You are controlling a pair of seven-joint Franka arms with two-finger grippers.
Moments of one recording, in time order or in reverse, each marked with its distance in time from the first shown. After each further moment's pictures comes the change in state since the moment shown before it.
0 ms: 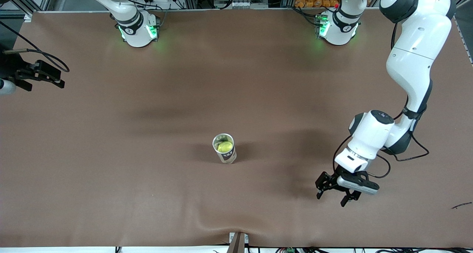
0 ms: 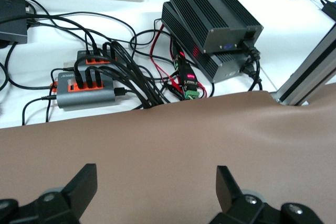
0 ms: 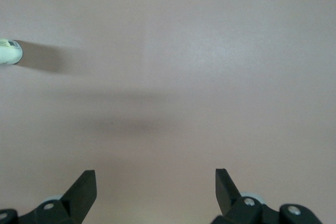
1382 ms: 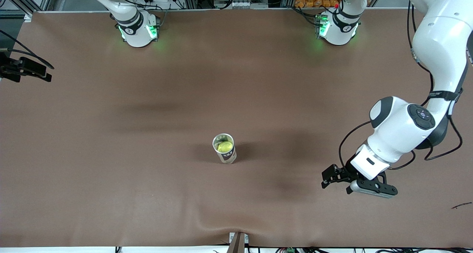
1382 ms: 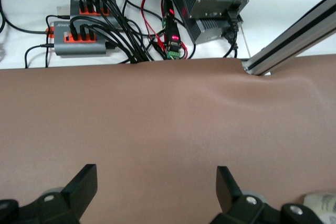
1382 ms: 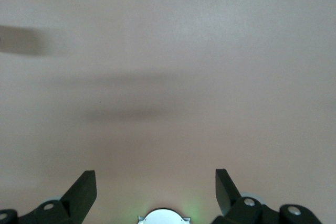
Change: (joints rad) left arm 0.259 -0.077 -0.453 0.086 -0.030 -0.693 -0.002; right arm -0.087 0.014 0.007 0.024 0.000 -0.127 -0.001
